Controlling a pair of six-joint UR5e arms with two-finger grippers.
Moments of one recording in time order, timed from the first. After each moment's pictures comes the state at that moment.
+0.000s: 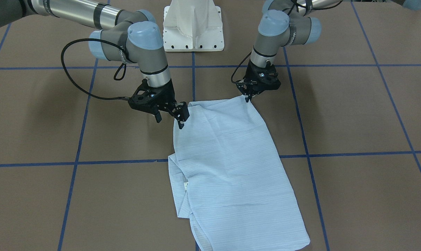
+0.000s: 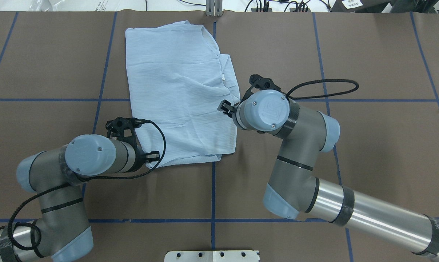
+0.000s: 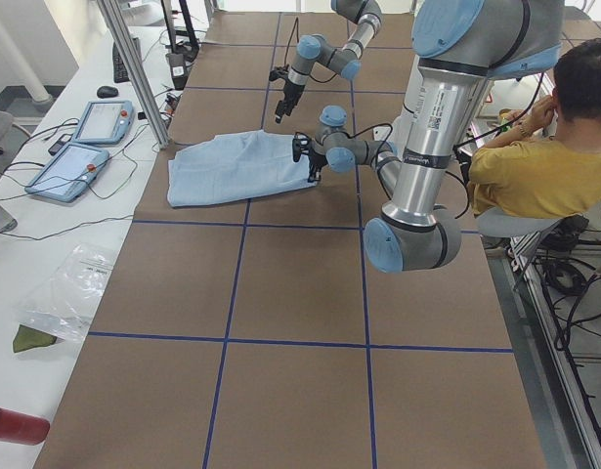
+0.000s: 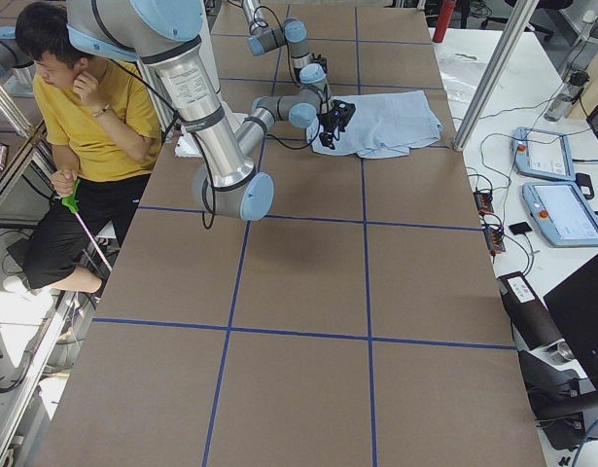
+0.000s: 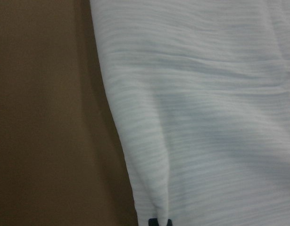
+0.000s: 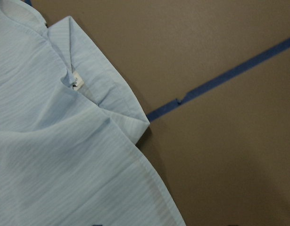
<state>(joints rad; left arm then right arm) -0.42 -1.90 -1.83 -1.89 -1.67 -1.41 0.48 -0.93 1.62 -1.34 1.60 1.80</state>
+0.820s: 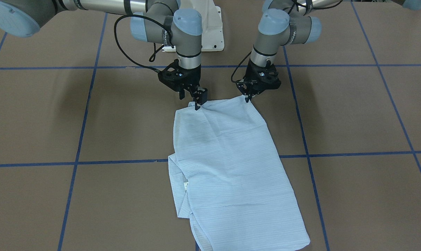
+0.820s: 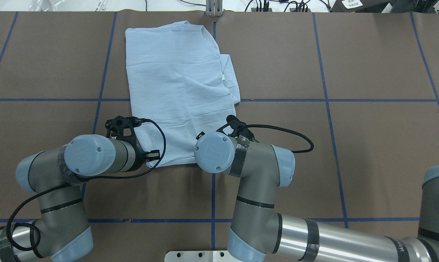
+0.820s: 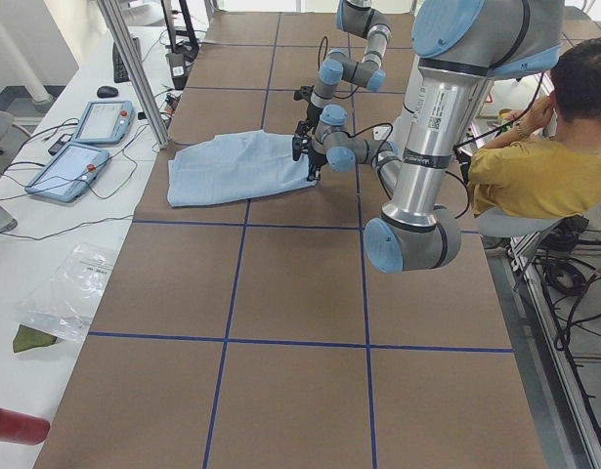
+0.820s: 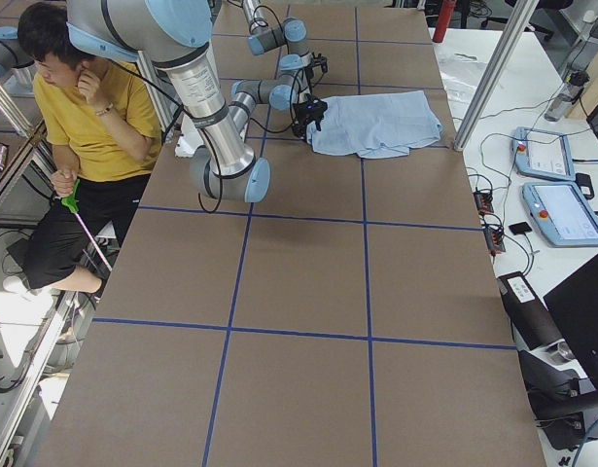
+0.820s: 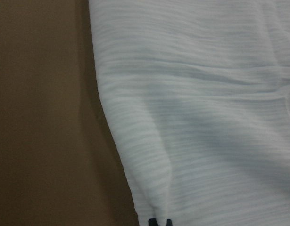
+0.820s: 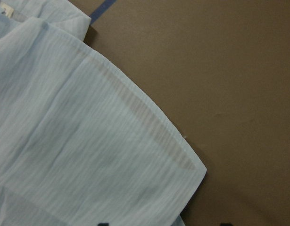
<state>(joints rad) -0.42 -1.90 -1.84 -1.89 -1.65 -1.41 0.32 -0.80 1.55 -1.56 1.51 2.15</state>
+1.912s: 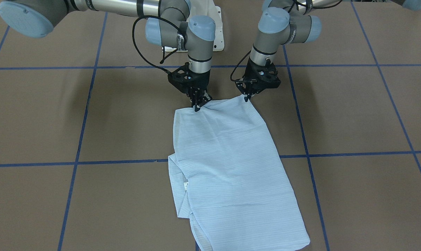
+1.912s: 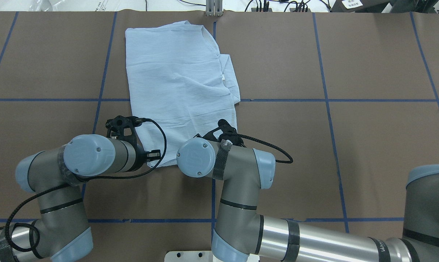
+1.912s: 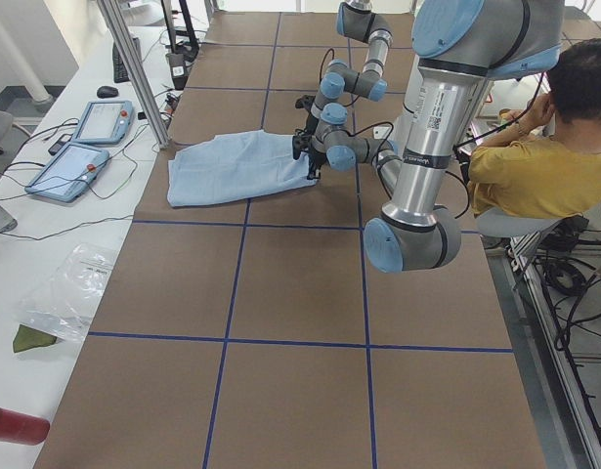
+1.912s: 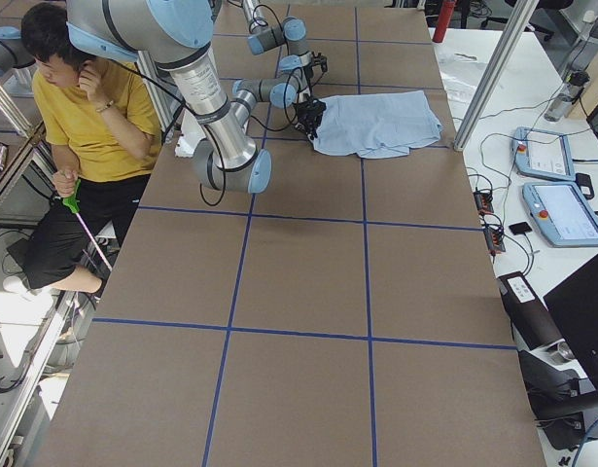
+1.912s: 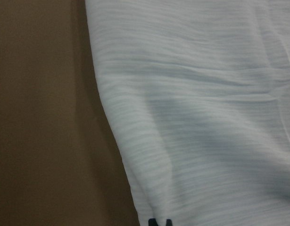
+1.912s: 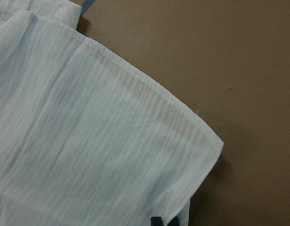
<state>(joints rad) -0.42 -1.90 -1.85 -1.89 -1.65 -1.41 0.31 -0.74 1.47 -1.57 1.46 2.24</state>
